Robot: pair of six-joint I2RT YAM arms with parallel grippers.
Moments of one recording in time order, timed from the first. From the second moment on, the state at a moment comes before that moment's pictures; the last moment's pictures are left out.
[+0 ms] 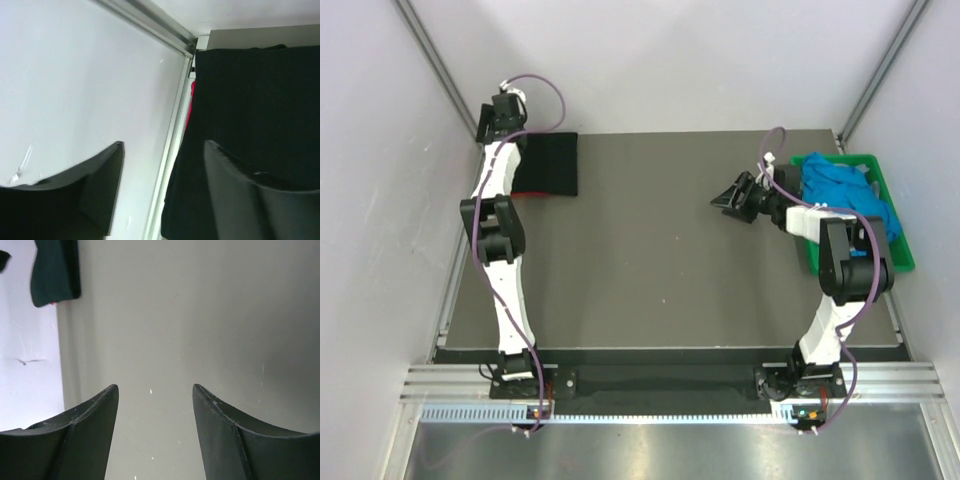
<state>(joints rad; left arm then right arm) 0.10 2.43 2.30 -0.35 -0.50 0.45 0.07 1.84 1.03 0.21 -0.65 0.67</state>
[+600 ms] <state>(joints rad) -0.07 1.67 1.55 -0.48 0.16 -0.08 0.16 1.47 1.08 -0.21 -0.48 0.48</state>
